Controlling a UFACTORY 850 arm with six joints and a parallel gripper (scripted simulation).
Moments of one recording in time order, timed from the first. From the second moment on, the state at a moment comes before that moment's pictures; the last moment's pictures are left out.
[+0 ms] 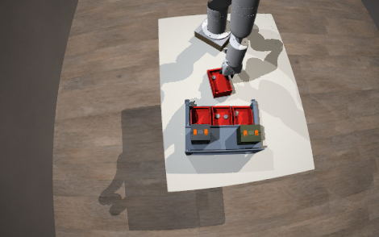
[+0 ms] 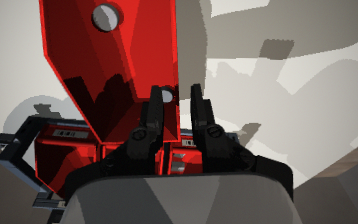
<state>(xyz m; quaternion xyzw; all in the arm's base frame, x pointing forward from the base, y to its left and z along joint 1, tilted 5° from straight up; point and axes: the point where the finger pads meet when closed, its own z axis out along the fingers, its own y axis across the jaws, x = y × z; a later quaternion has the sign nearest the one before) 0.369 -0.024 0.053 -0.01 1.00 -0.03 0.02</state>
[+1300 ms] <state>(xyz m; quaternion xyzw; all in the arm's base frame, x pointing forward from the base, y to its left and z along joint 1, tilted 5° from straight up) 0.370 -0.026 0.020 -0.01 1.00 -0.03 0.00</state>
